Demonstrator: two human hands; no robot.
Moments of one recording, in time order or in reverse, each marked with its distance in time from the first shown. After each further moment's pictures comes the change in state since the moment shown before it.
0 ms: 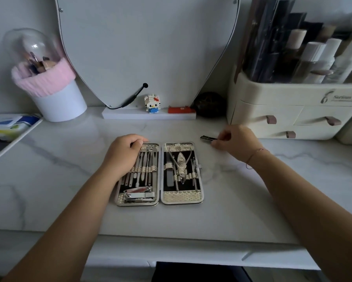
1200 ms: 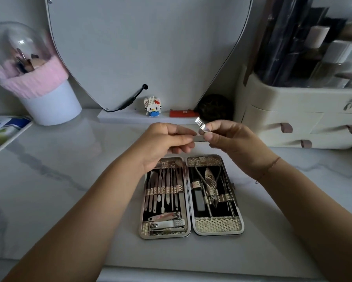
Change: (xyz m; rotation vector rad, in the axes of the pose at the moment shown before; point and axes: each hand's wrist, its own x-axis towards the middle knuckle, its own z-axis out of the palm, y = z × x) left_hand 0.026 0.071 0.024 -0.669 -0.452 -0.039; right_hand -0.008 -0.037 -0.005 0.981 -0.278 -0.151
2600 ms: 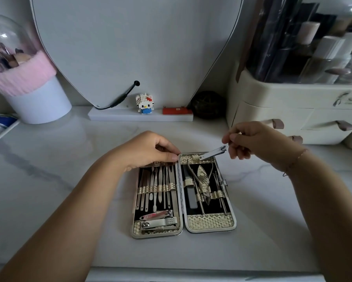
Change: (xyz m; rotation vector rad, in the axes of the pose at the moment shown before) left_hand 0.002 -0.014 -0.018 0.521 -0.126 -0.081; right_hand -0.012 -0.005 -0.048 -0.475 0.054 0.204
